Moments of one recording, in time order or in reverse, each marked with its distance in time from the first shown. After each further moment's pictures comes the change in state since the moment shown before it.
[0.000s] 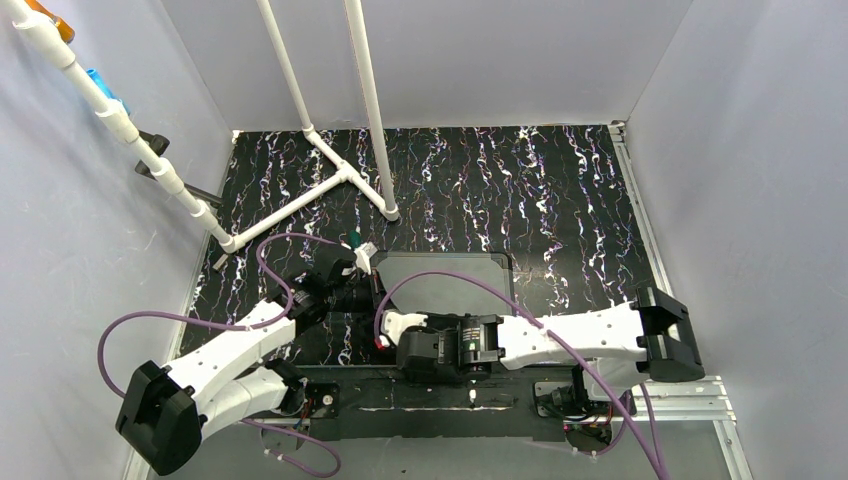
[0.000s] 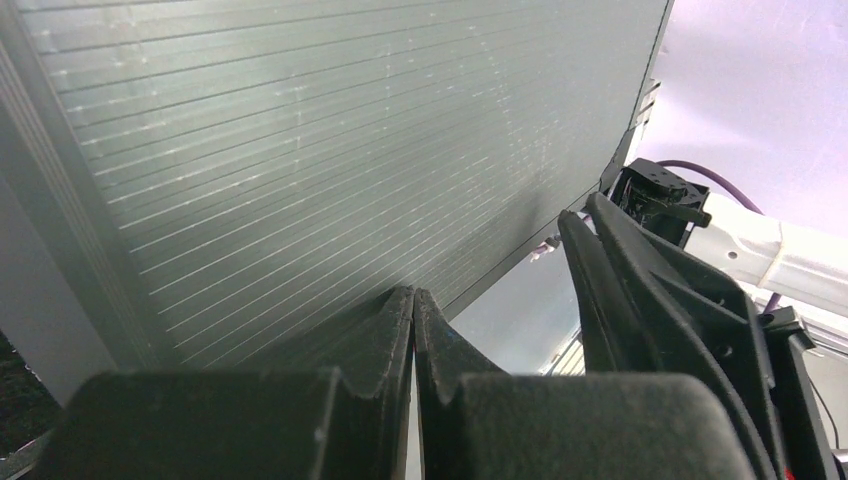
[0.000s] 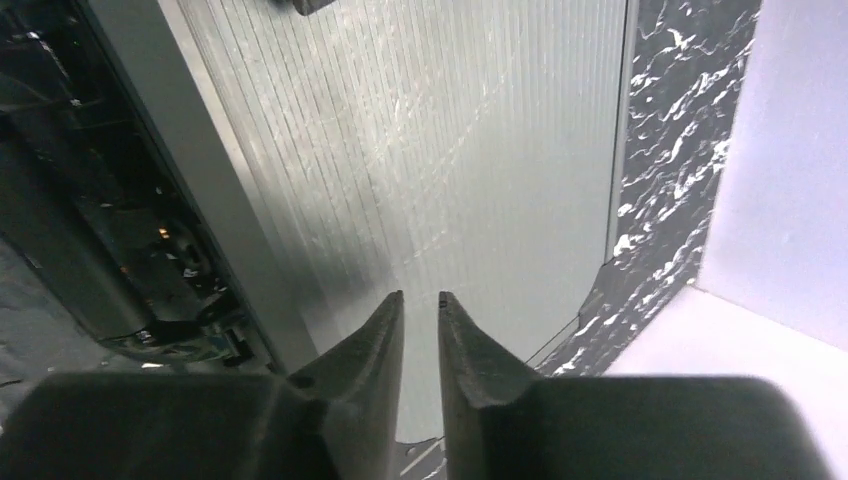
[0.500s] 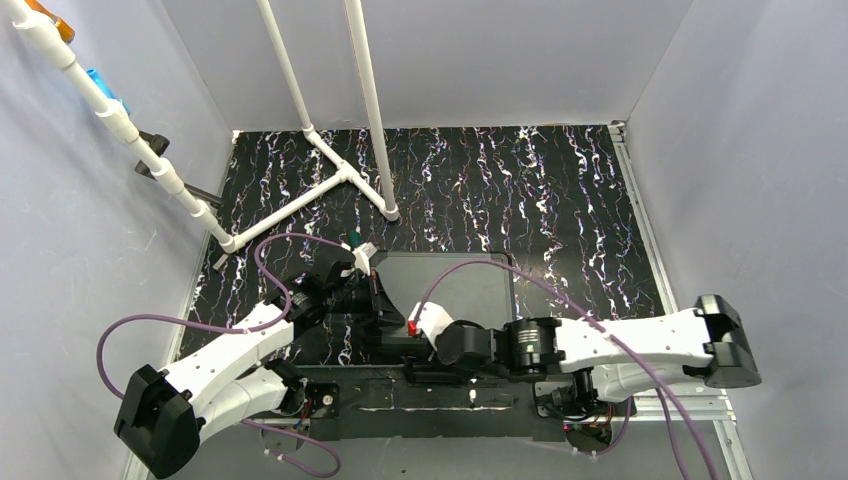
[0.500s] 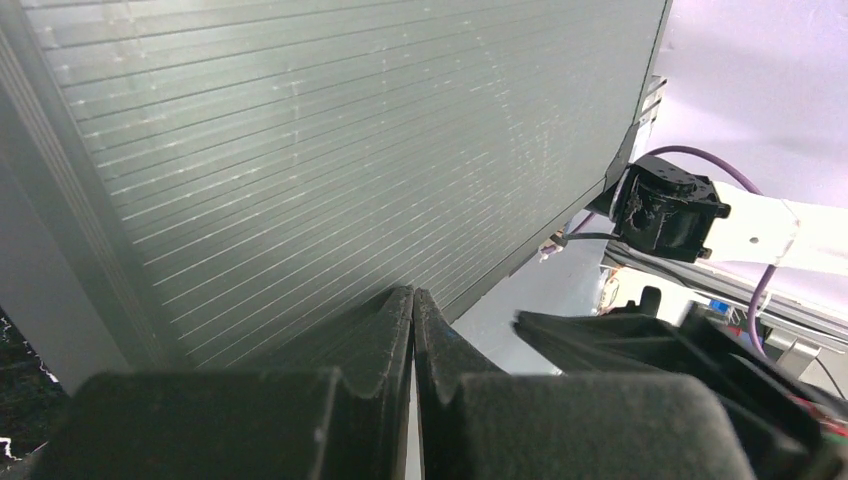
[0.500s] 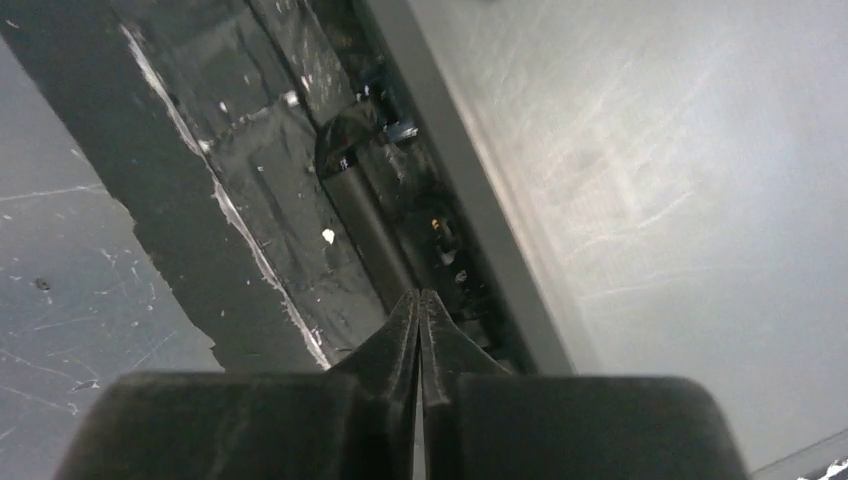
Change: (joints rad) left arm 0.000 -0.024 0.002 -0.002 -0.012 0.022; right arm -0.002 -0.323 -0.231 0.244 -0.380 0.374
